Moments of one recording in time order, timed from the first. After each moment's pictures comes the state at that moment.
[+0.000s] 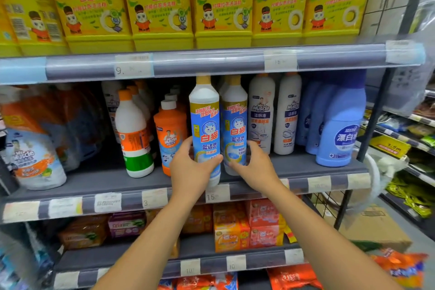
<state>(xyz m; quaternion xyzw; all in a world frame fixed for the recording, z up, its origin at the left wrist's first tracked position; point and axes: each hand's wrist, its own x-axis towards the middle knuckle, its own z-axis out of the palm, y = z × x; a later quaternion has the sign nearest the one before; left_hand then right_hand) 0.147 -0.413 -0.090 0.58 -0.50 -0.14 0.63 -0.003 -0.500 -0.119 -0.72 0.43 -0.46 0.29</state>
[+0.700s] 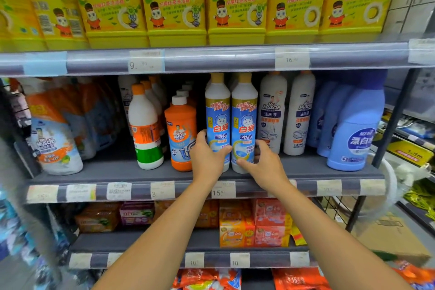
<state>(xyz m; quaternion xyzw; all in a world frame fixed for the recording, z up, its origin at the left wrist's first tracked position) 0.136 -0.457 -0.098 0.63 -0.47 -0.12 0.61 -0.008 -0.507 -0.123 -0.73 0.44 -0.44 0.29</state>
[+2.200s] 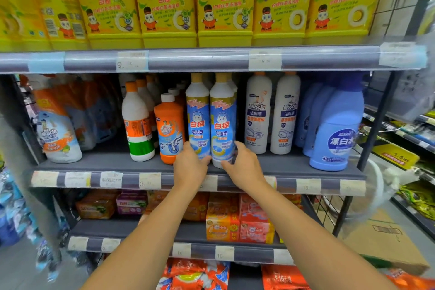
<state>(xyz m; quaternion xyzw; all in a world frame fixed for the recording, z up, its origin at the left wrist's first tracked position) 0.123 -0.439 -0.118 0.73 -0.46 -0.02 0.50 -0.012 -0.494 -0.124 -0.77 0.43 -0.41 0.25</state>
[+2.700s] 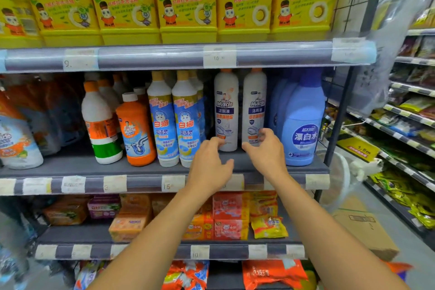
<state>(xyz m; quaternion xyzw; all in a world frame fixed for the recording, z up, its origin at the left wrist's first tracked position) 0.010 -0.446 -0.095 0.66 -0.62 -0.04 0.42 -0.124 -0.539 -0.103 -0.67 0.53 -0.47 0.23</state>
